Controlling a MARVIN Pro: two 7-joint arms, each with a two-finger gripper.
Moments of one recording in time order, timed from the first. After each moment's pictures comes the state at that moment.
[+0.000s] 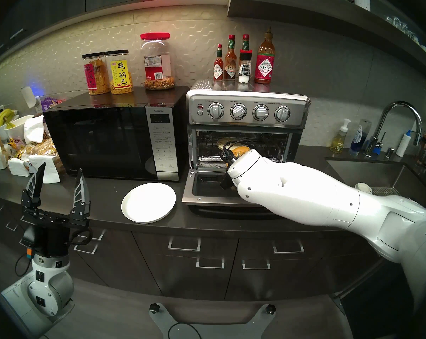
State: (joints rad) left arm 2.46 -0.69 -1.78 -2.09 0.09 -0.95 0.86; right arm -0.50 -0.99 0.27 -1.77 1.19 0.94 -0.89
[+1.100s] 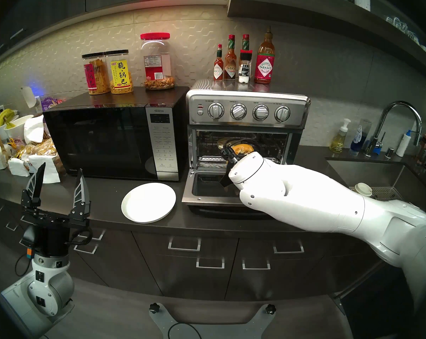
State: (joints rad) left arm 2.46 -0.69 -1.78 -2.09 0.09 -0.95 0.86; right arm -0.54 -0.95 0.31 -1.87 1.10 0.93 -0.90
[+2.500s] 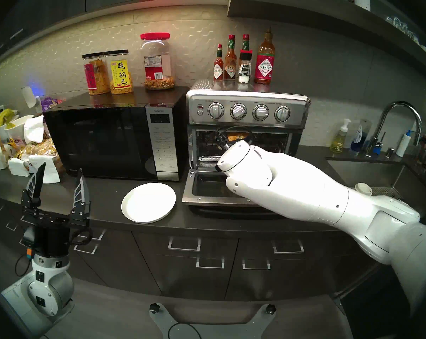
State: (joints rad) left arm 2.46 -0.69 -1.78 -2.09 0.09 -0.95 0.86; right arm -0.52 -1.08 0.34 -1.70 0.93 0.95 -0.87
